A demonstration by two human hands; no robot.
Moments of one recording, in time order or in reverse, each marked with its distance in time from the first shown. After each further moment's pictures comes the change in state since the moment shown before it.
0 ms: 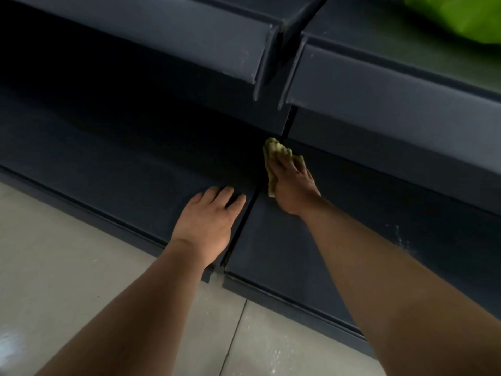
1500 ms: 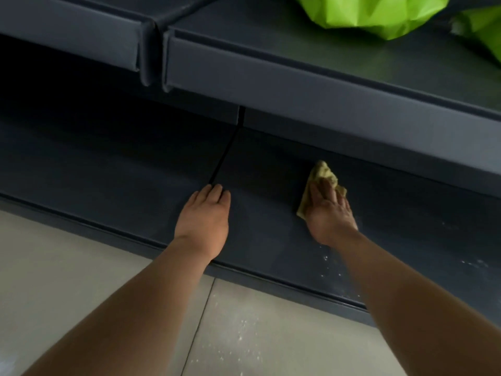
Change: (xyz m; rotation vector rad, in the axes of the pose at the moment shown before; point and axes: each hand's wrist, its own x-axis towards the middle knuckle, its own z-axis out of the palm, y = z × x) left_hand -0.001 0.075 -0.019 -0.194 -0.050 -0.056; right_hand -0.129 0.105 -0.003 0.026 -0.059 0.401
